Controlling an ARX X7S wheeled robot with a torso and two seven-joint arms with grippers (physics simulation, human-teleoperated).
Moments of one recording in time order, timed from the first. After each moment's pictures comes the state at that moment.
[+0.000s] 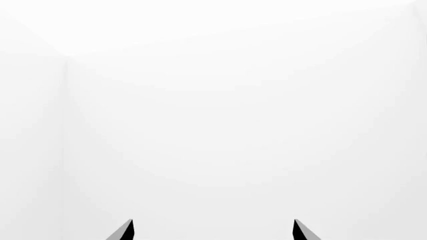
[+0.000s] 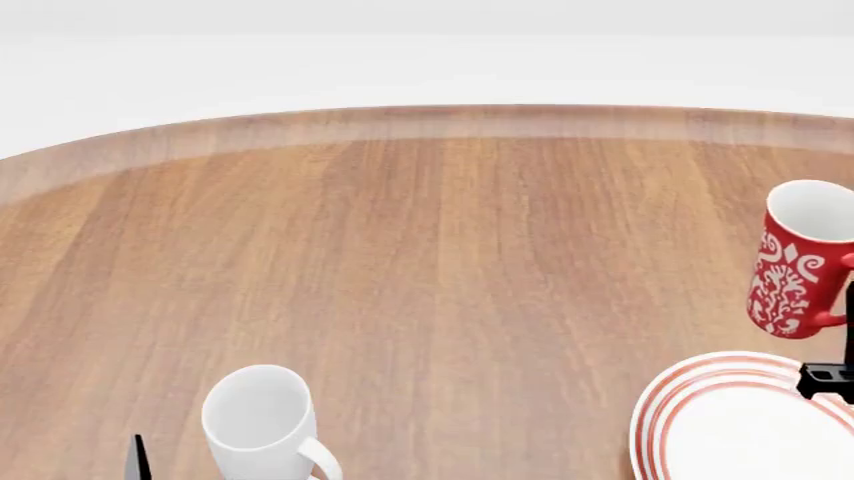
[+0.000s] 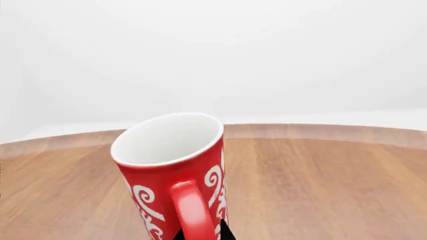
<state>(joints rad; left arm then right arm) 0.14 -0.42 0.45 0.44 0.15 0.30 -0.63 0.67 0.72 -0.08 0.65 0.66 0.18 -0.43</state>
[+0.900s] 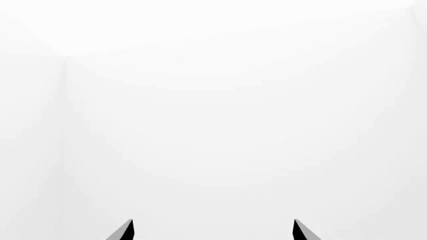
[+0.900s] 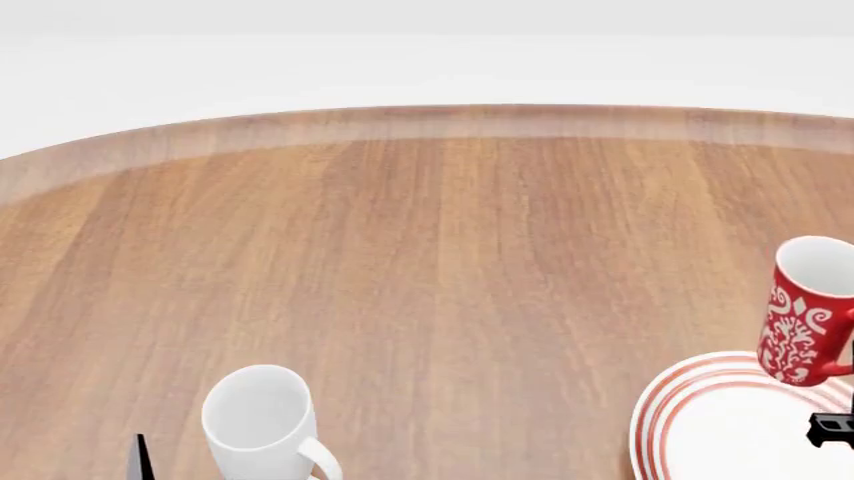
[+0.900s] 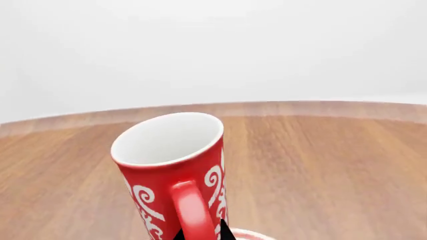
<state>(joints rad) 0.14 -0.42 0.47 0.46 0.15 0.29 -0.64 0.78 0.65 -0.11 1.10 0.57 -0.09 -0.61</state>
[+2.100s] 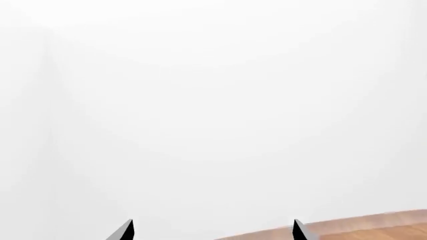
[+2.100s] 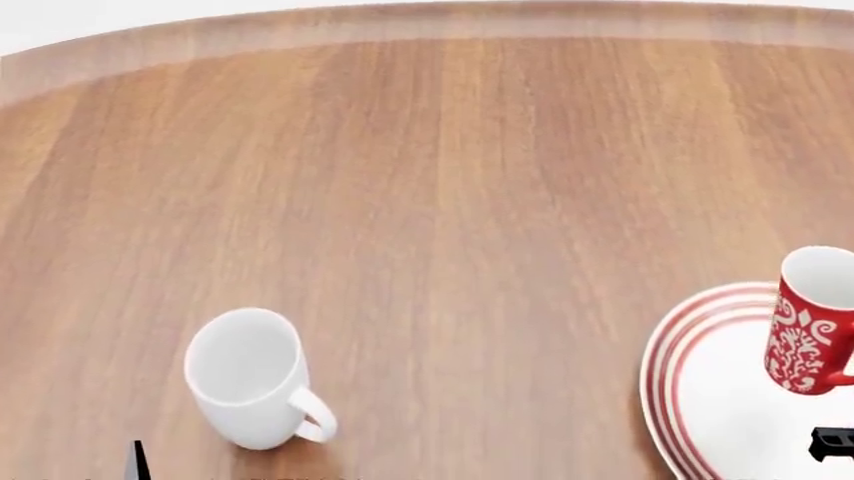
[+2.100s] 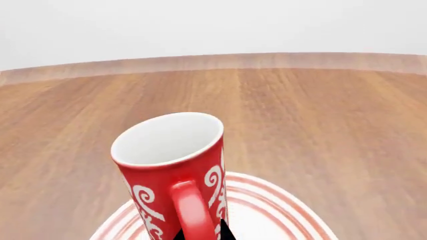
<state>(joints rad) 0.14 -0.44 0.48 0.49 0.19 0.30 -0.65 0.81 0.63 -0.10 1.26 0.53 -0.24 -0.65</state>
